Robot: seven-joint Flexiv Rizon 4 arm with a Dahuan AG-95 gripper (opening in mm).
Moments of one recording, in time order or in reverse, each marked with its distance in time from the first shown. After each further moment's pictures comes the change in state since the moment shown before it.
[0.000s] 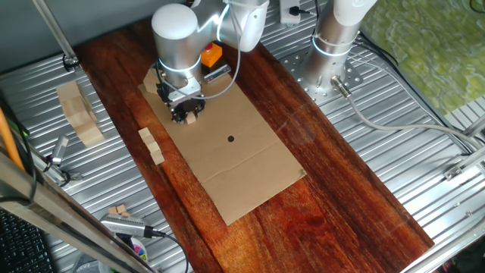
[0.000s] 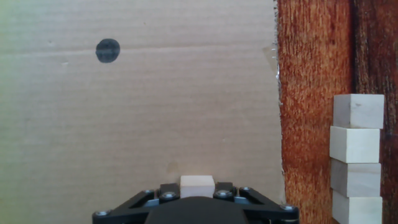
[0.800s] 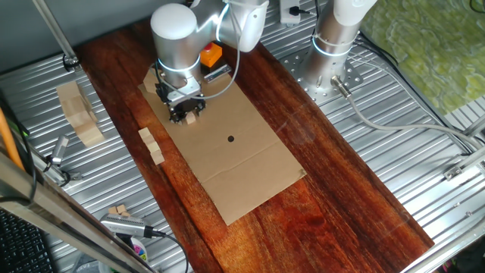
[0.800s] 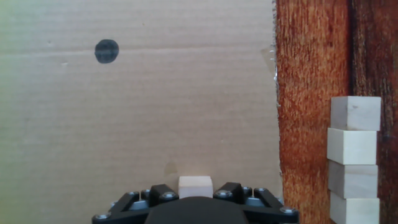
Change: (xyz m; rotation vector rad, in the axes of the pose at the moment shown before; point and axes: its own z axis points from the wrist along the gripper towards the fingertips) arm 0.000 0.000 -0.008 -0.016 -0.003 0.001
